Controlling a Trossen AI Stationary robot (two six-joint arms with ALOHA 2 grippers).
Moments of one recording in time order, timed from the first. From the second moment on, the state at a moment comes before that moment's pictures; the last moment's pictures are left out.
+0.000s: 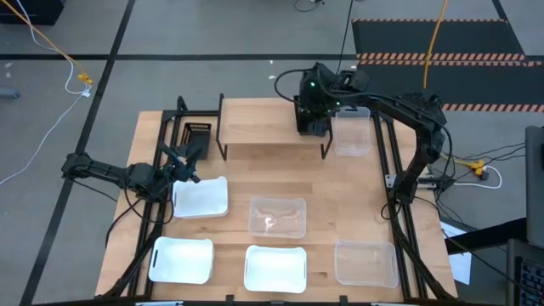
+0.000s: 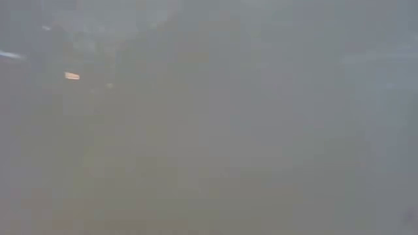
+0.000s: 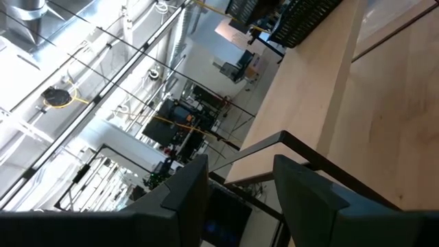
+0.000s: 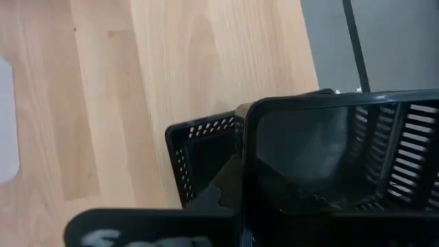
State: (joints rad) left arm -0.24 0.18 0.03 0.32 -1.02 1.12; right arm -0.47 1.71 1.92 -1.25 0.08 -0.35
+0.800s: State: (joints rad) left arm -0.24 0.18 0.03 0.32 -1.02 1.12; right arm -0.47 1.71 1.74 -1.21 -0.03 -0.29
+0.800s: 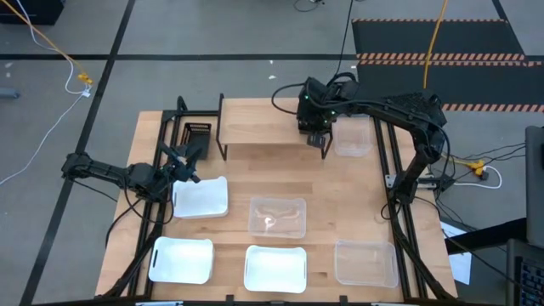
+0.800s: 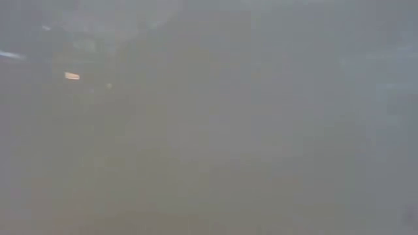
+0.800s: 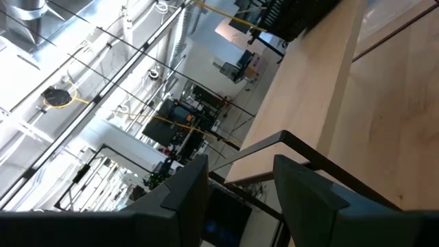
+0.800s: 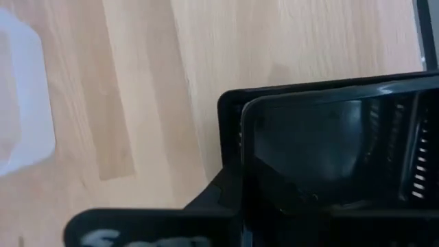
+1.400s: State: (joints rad) left arm -0.24 0.18 0.03 0.32 -1.02 1.12; right arm -0.47 1.65 1.74 -1.10 0.00 -0.24
